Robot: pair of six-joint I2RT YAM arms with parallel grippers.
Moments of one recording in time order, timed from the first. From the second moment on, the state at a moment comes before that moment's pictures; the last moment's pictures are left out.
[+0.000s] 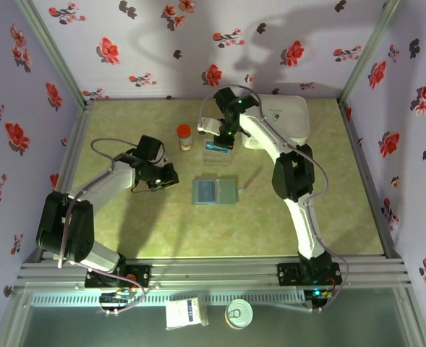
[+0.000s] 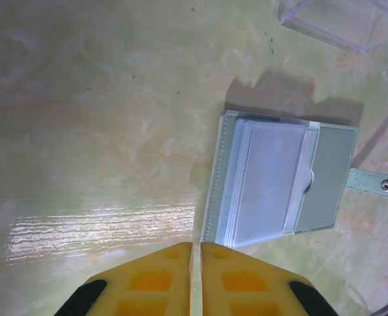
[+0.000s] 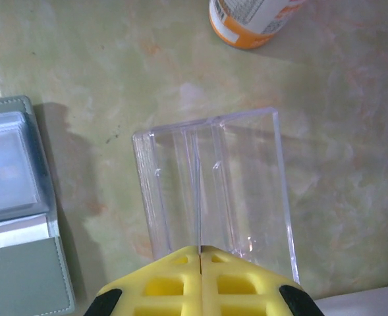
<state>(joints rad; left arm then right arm) -0.40 1.50 0.97 -0.60 0.33 -0.62 0.53 2.33 2.26 -1.18 -0.24 -0.89</state>
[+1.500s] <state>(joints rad) -0.38 1.57 0.97 -0.55 0.41 -0.63 0.52 2.31 2.19 -1.22 -0.33 -0.83</state>
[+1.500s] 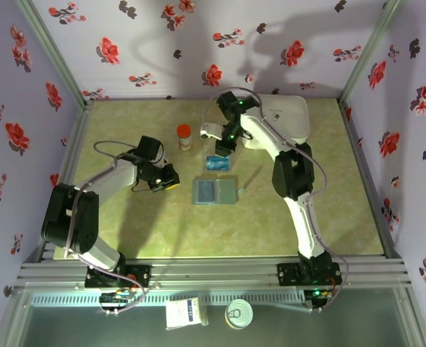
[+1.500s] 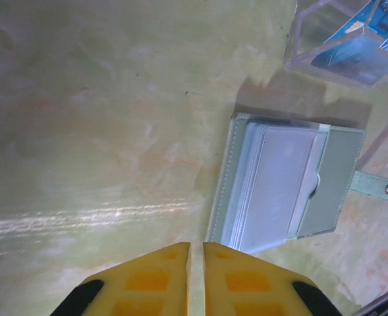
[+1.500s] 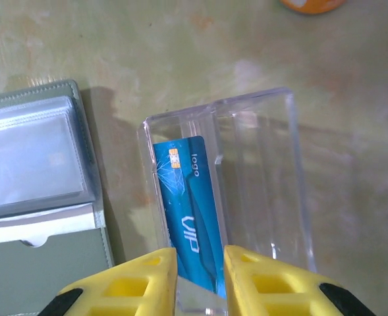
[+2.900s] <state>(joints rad) -0.54 1.73 0.95 -0.36 0.39 -0.70 0.71 1.80 1.13 -0.36 -0.33 0.76</state>
